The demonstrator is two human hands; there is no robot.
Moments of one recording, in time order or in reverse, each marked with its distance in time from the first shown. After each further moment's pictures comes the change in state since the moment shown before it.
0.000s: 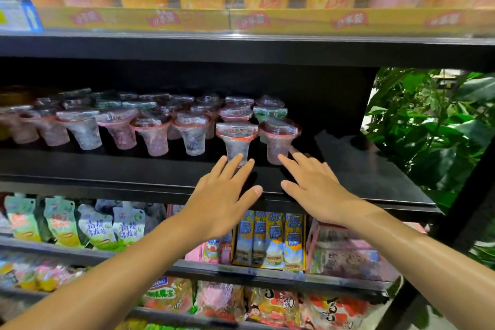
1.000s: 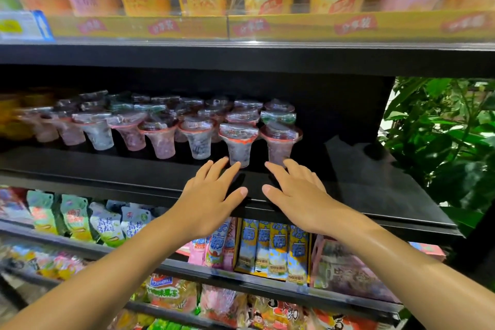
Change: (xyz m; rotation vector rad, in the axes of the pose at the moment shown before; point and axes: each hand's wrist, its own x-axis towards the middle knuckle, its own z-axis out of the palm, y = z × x) left_hand 0.007 -0.018 -0.008 -0.007 0.007 -0.134; right_hand 0.011 -0.023 -0.001 0.089 -0.100 -0.026
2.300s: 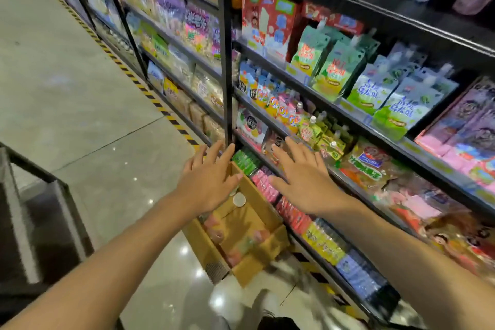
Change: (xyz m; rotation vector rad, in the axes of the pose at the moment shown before) left_hand -0.452 -0.322 0.030 -0.016 -0.109 -0.817; right_hand -0.064 -0.379 0.341 -0.195 -0.468 -0.501
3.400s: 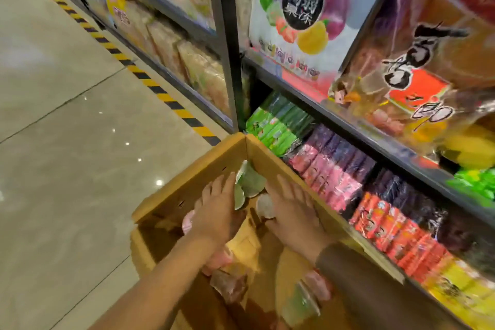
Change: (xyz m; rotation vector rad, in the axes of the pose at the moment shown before) left_hand 0.395 -0.248 0.533 -0.070 -0.191 -0.153; right_hand 0.448 0.118 0.558 0.122 -0.156 0.091
